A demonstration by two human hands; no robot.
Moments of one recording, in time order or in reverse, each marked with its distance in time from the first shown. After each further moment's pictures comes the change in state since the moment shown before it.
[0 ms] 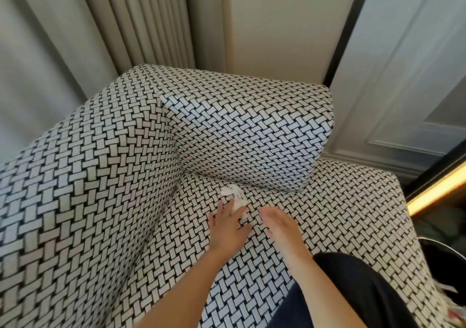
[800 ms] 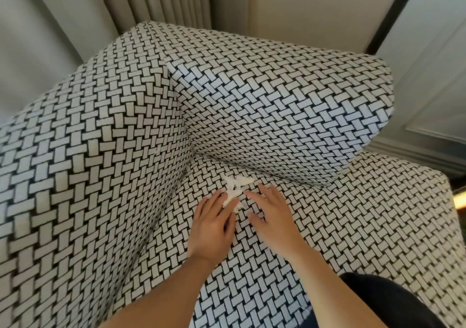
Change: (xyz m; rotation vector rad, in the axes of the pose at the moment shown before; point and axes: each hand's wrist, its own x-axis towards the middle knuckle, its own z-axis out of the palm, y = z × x) left_hand 0.000 -0.071 0.001 0.250 0.399 0.220; right_hand 0.051 0.008 0.032 -0.782 -0.223 -0.286
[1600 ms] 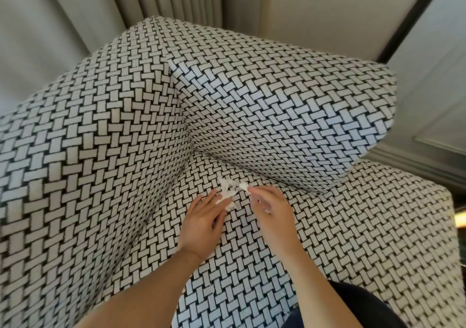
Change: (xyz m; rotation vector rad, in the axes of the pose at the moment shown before) left_hand 0.002 -0.001 0.000 -0.099 0.037 -0.040; right_hand 0.002 0.000 -0.013 0.462 0.188 0.003
